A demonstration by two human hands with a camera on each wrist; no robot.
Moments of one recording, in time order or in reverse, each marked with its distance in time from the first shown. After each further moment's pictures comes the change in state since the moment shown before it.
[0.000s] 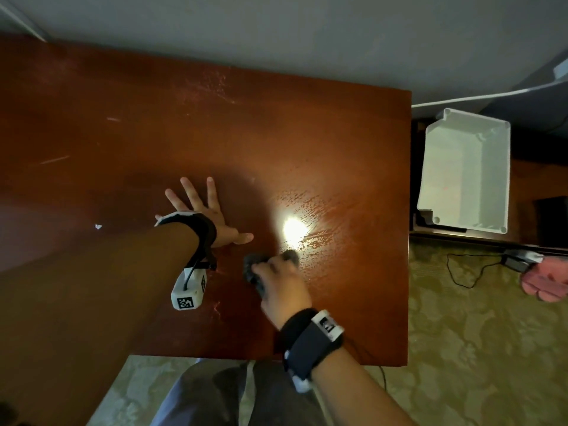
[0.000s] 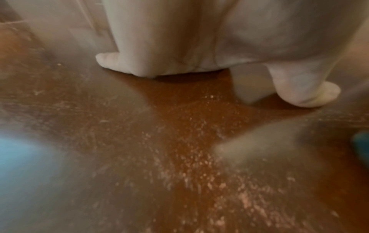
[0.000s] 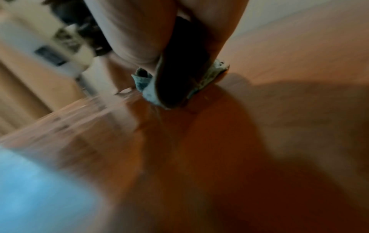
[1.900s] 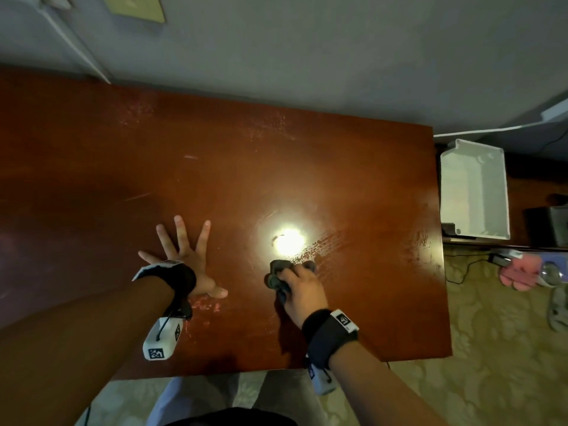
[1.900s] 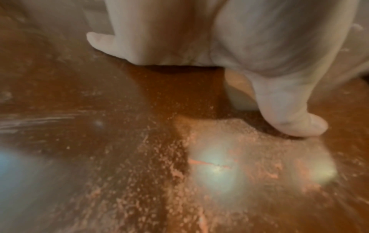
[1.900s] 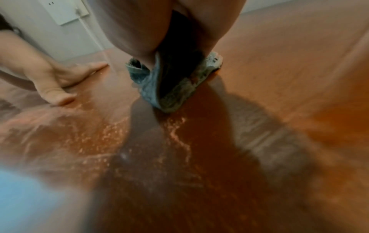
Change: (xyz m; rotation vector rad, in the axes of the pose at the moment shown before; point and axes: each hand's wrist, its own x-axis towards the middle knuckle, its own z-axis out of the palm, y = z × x) left_hand 0.025 -0.202 -0.032 0.138 -0.107 0.150; right_hand 0.058 -0.120 0.037 -0.042 0.038 0.233
